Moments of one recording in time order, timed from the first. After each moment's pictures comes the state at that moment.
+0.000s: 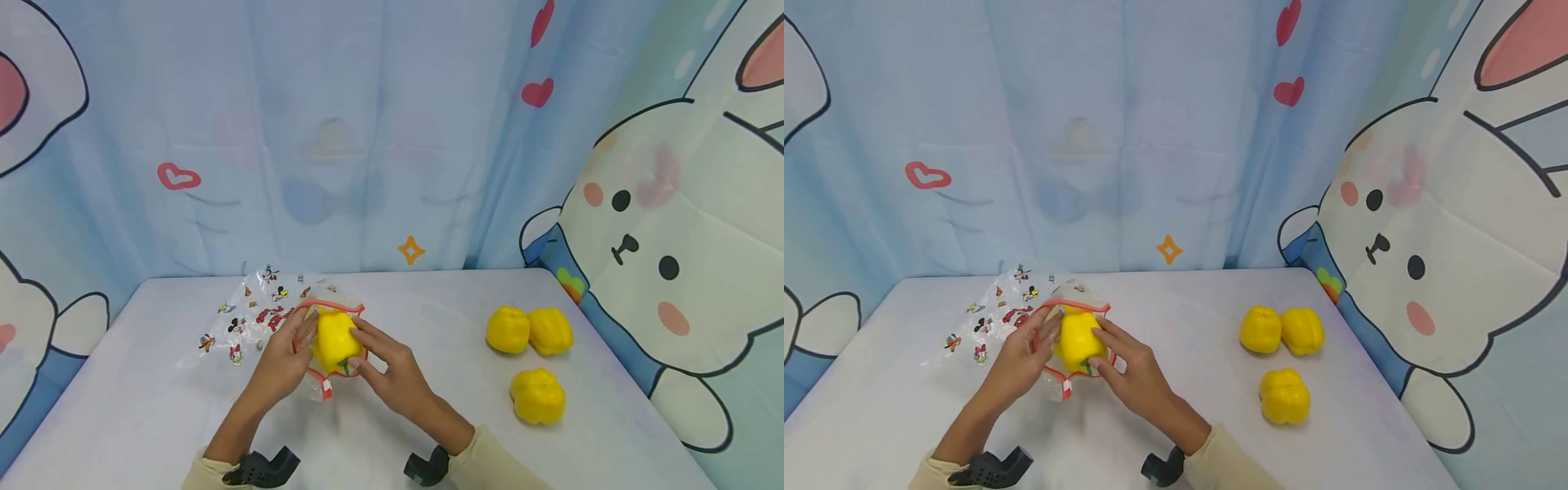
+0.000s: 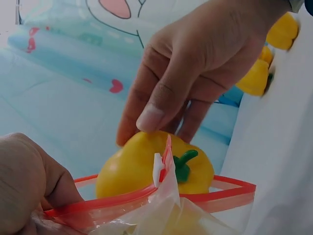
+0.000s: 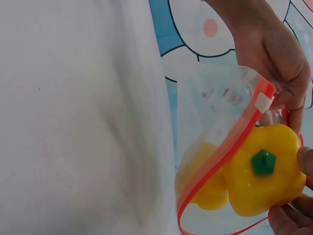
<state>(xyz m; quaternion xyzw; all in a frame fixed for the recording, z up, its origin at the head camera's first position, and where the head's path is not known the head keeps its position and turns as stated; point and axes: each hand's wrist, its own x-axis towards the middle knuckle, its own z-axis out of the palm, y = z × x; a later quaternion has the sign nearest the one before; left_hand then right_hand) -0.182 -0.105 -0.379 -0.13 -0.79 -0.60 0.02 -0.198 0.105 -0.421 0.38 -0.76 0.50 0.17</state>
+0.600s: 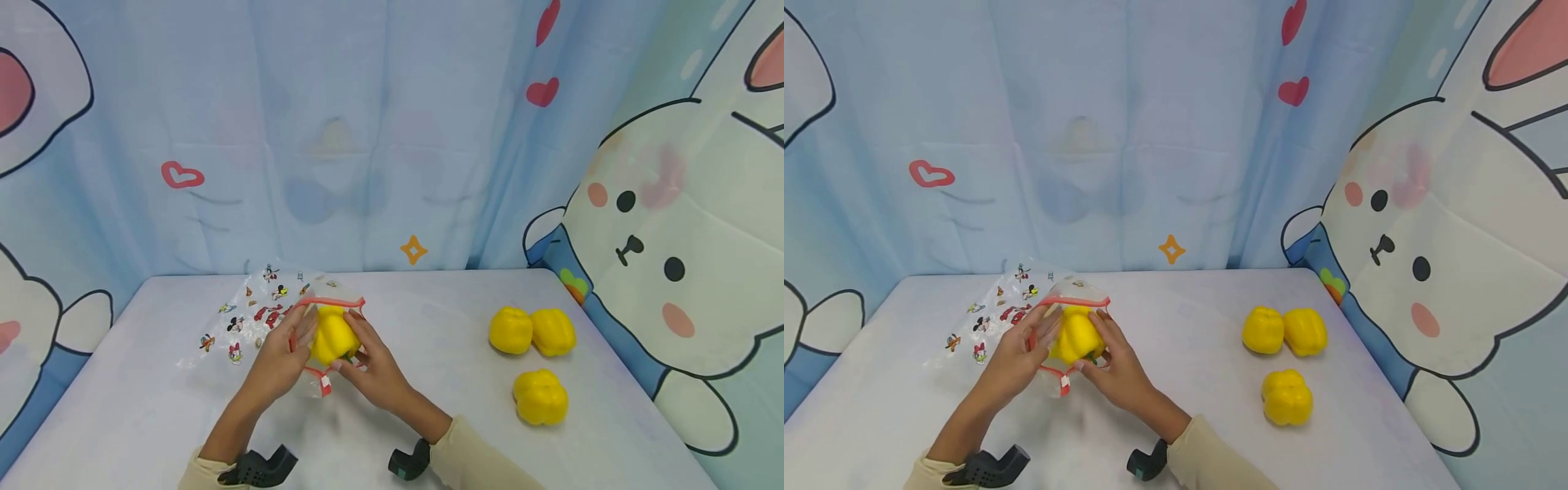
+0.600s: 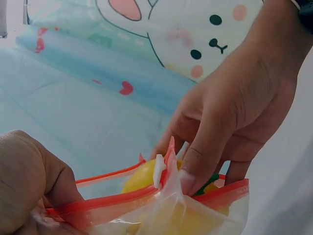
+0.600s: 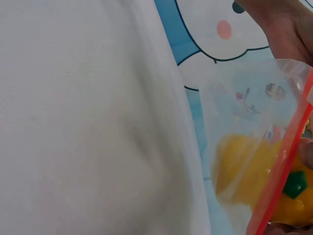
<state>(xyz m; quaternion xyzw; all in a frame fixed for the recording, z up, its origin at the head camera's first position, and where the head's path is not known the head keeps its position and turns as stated) -0.178 -0.111 -0.372 -0.11 -0.80 -0.58 0.02 -0.212 0.078 -0.440 0.34 -0.74 0.58 0.05</state>
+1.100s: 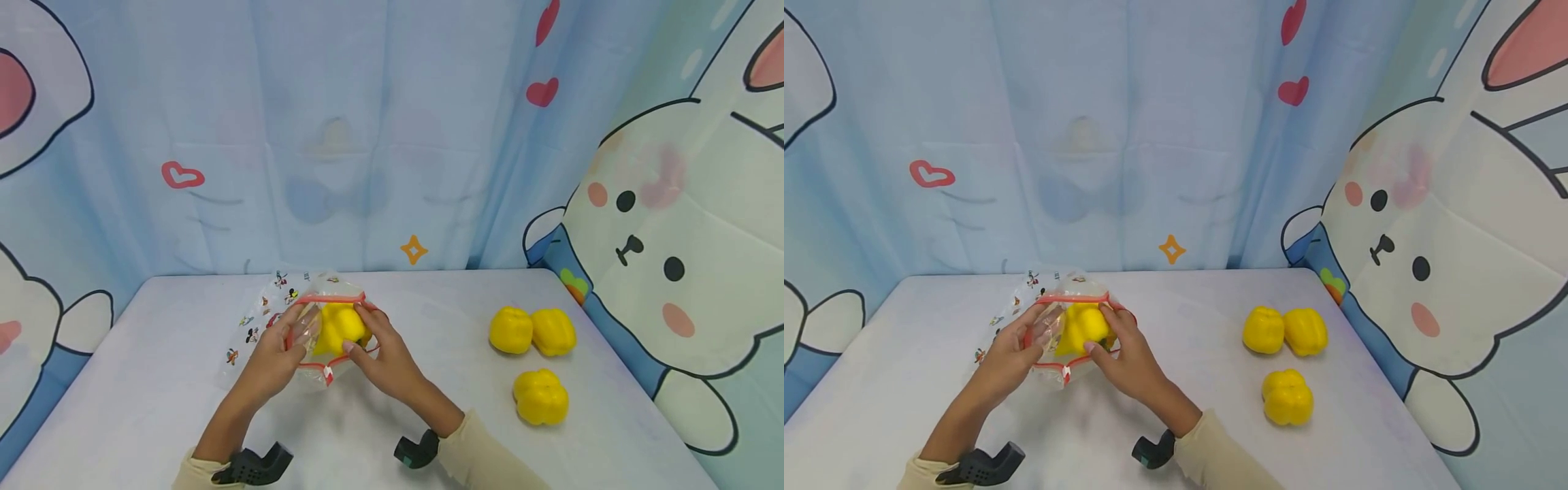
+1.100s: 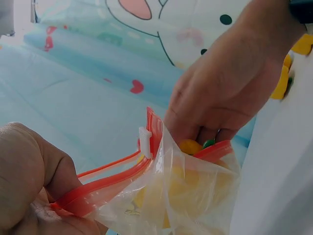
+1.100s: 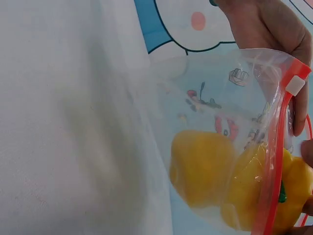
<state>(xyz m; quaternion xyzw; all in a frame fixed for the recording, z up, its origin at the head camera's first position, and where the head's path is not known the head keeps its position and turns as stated) -0.177 -0.119 -0.366 -0.12 -0.79 -0.60 0.00 -0.212 0.091 -0.411 0.29 -0.81 0.50 0.08</state>
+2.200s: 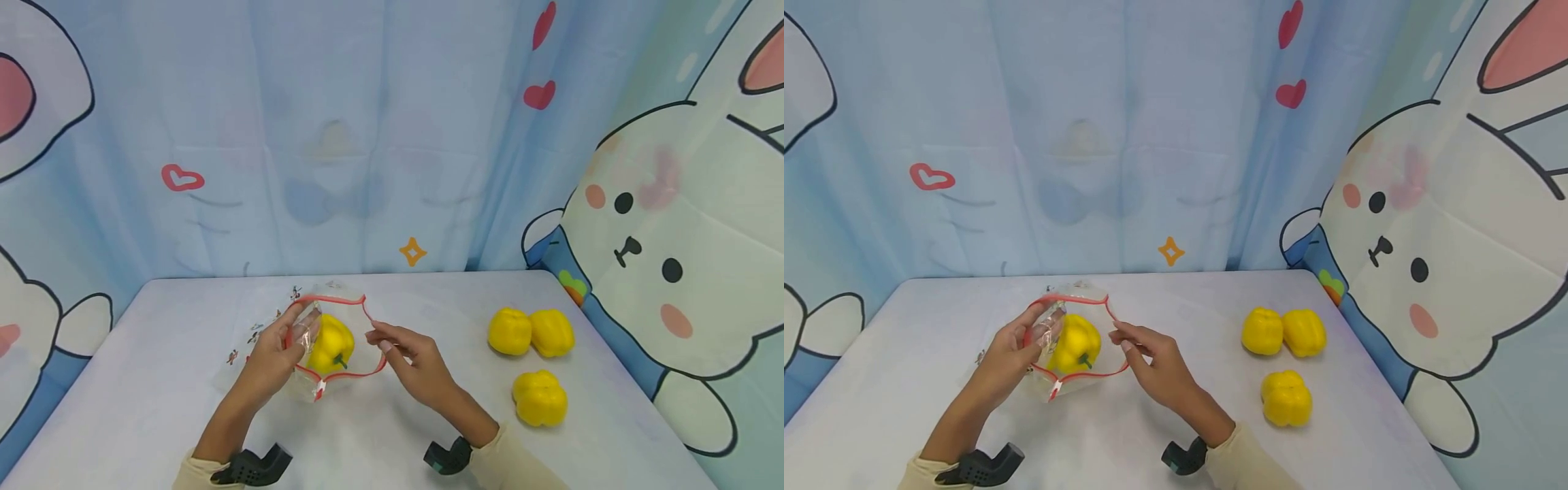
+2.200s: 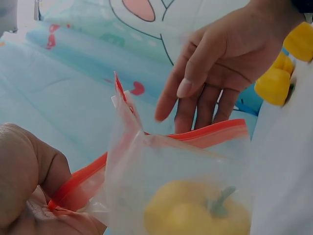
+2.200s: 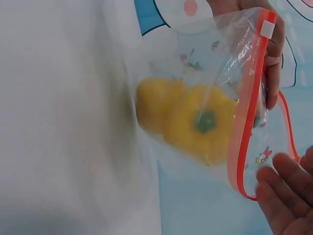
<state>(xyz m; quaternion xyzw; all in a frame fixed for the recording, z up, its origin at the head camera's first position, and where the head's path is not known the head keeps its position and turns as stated) -0.178 -0.117 -0.364 -0.13 -0.73 -0.67 -0.02 -0.192 0.128 -0.389 0.36 -0.76 0.53 0.14</state>
